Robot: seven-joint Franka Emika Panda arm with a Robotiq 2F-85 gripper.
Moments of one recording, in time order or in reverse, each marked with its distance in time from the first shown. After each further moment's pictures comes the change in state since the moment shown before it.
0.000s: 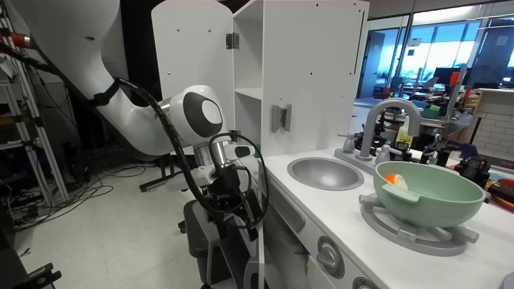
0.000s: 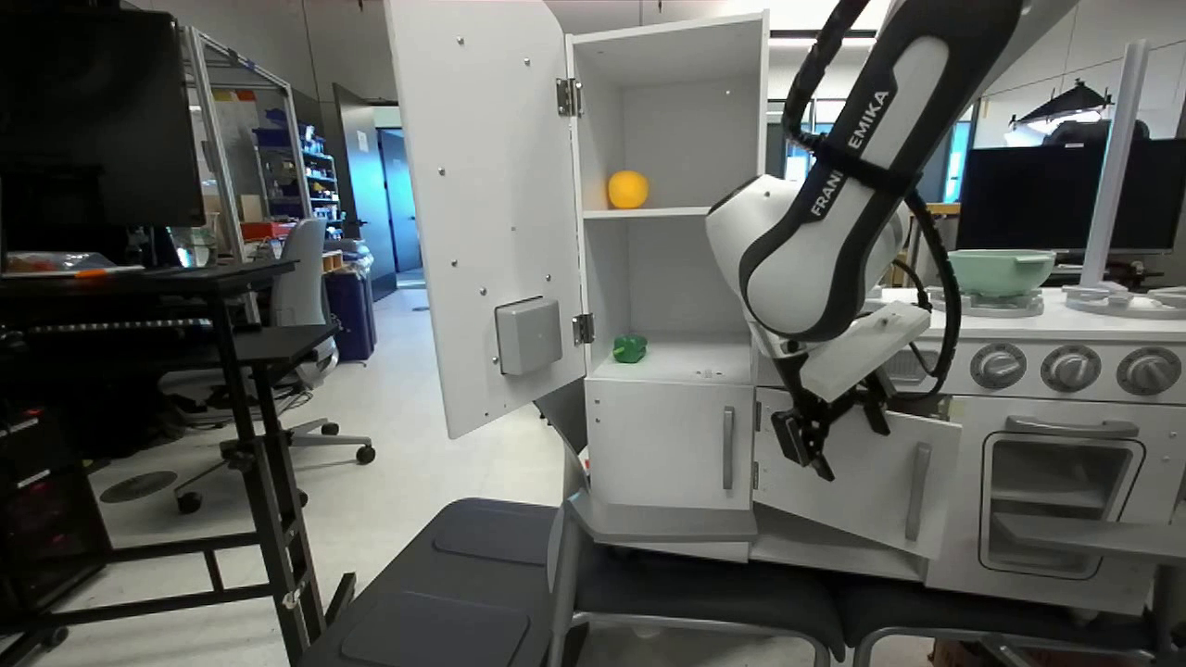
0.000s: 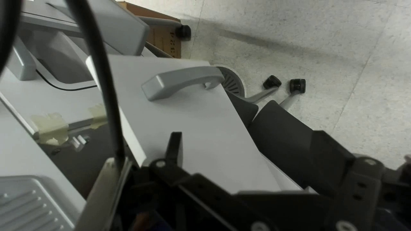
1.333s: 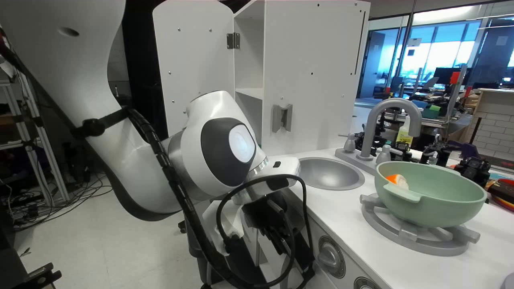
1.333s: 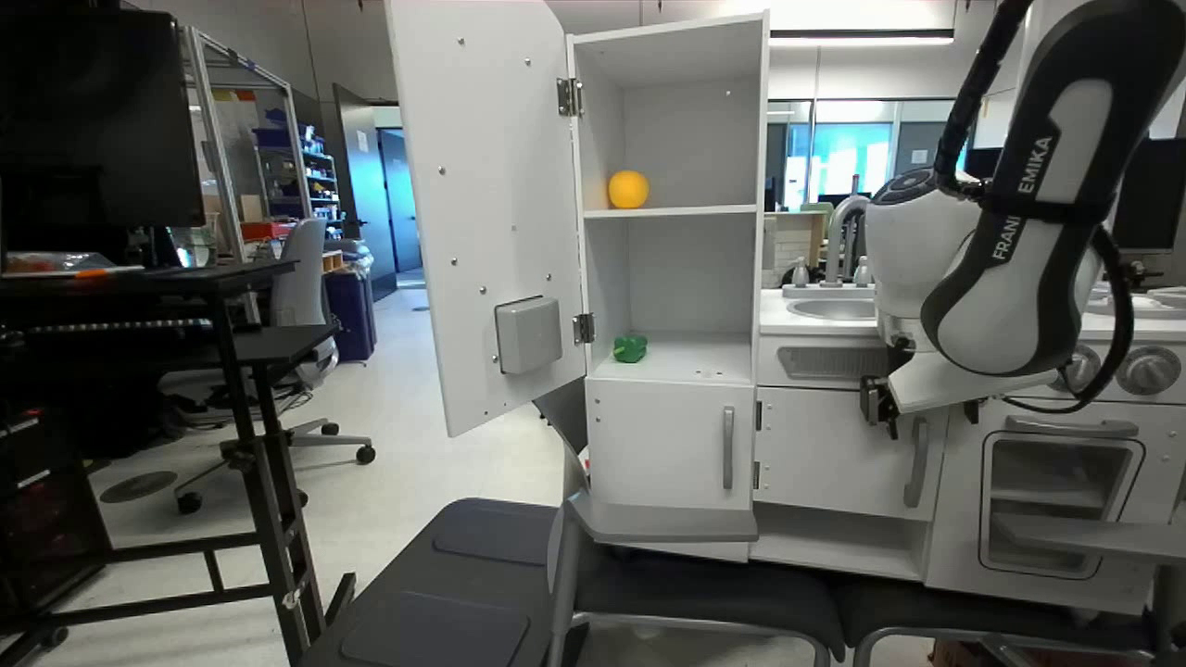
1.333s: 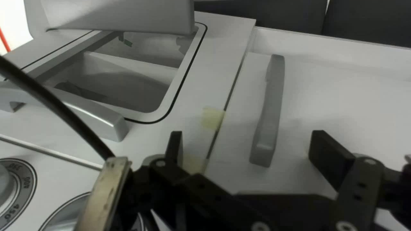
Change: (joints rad) arm 0.051 -0.024 -0.306 -0.287 -0.024 0.613 0.488
